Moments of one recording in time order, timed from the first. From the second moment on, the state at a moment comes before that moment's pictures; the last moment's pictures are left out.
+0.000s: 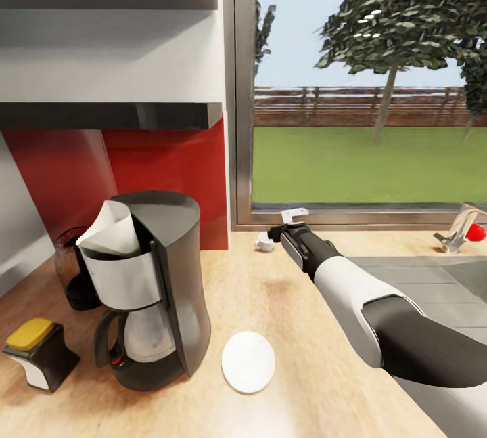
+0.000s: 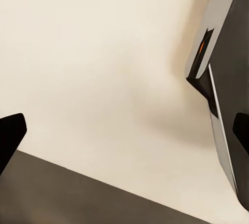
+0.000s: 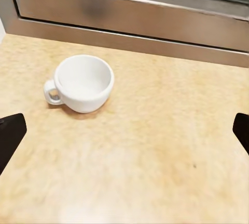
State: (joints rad) left arm 0.07 0.12 -0.15 0.04 0.35 -0.05 0.14; right arm -1.21 0.17 0.19 -0.30 -0.05 0.41 -0.22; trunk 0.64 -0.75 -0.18
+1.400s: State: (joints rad) left arm 0.07 0.12 -0.14 0.04 0.35 -0.05 0.14; right arm -1.21 0.17 0.19 -0.30 -0.05 0.41 -0.23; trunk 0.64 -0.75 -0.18
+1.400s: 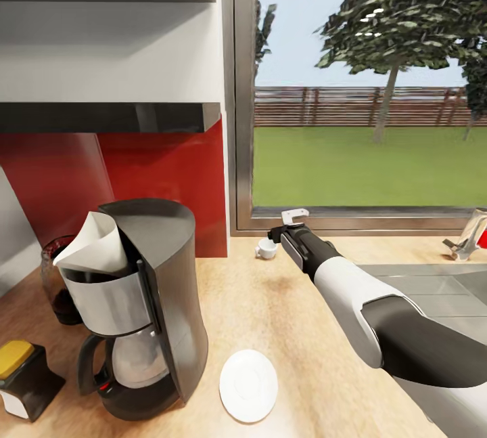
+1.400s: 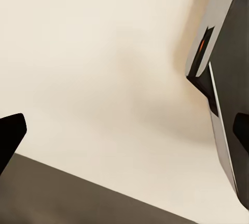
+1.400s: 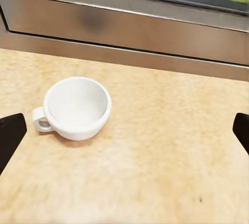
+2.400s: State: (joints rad) left arm 0.07 0.12 -0.14 0.04 0.35 -0.05 0.14; right arm -1.21 0.17 0.19 -0.30 -0.06 0.40 -0.23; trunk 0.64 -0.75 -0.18
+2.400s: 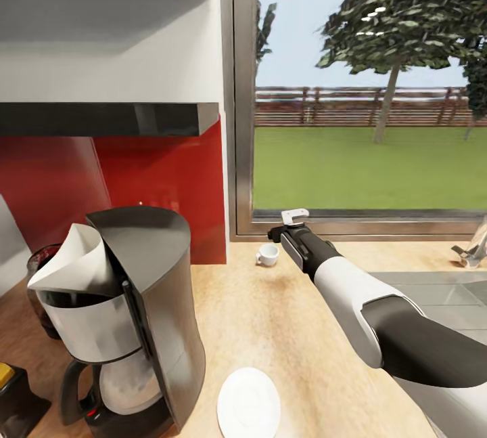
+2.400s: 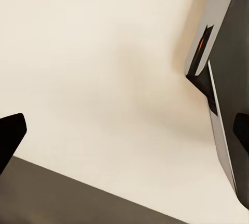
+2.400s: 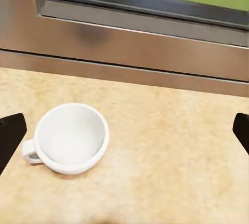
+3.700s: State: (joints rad) left arm 0.07 0.12 -0.14 0.04 0.35 -0.05 0.14; right arm -1.21 0.17 0.19 -0.26 -0.05 0.40 -0.23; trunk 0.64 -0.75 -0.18
